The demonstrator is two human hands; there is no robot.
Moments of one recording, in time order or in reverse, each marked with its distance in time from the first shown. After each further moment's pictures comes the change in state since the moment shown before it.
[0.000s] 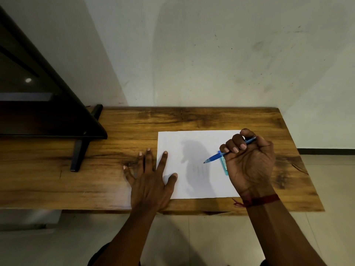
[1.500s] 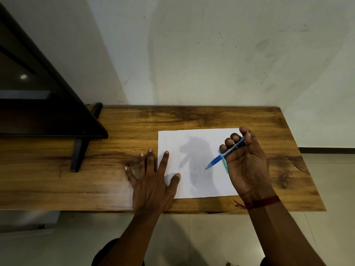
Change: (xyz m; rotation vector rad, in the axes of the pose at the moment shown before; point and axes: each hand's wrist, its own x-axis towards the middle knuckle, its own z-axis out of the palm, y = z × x) left_hand -0.005 -0.001 0.000 -0.049 0.044 0.012; right_hand 0.002 0.009 -0.002 -0.100 0.101 0.008
